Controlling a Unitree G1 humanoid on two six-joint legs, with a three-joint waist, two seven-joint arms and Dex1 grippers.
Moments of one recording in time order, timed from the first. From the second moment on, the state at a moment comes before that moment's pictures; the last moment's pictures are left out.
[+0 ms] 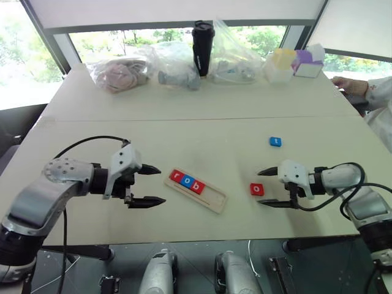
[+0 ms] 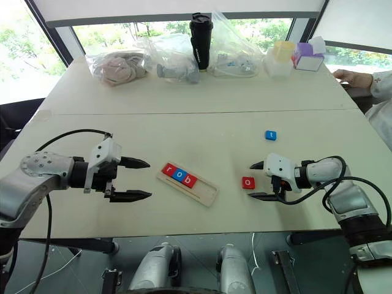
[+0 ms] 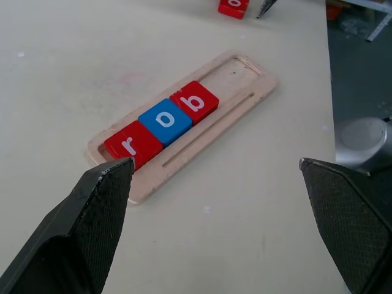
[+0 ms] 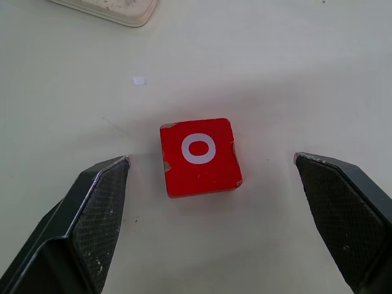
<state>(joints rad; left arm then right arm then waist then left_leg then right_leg) -0.29 0.92 -0.02 -0.37 -0.51 0.65 -1.15 -0.33 -0.88 0.12 0.21 0.17 -0.01 1.28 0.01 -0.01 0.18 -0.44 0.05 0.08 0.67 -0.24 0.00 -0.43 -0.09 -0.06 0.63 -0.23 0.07</state>
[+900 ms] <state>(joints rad) -0.29 0.93 -0.02 -0.40 -0.53 0.65 -1.13 -0.44 -0.58 0.06 -0.53 0.38 1.15 0.74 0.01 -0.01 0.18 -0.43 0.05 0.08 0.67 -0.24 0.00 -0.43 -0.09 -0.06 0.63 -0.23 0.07</state>
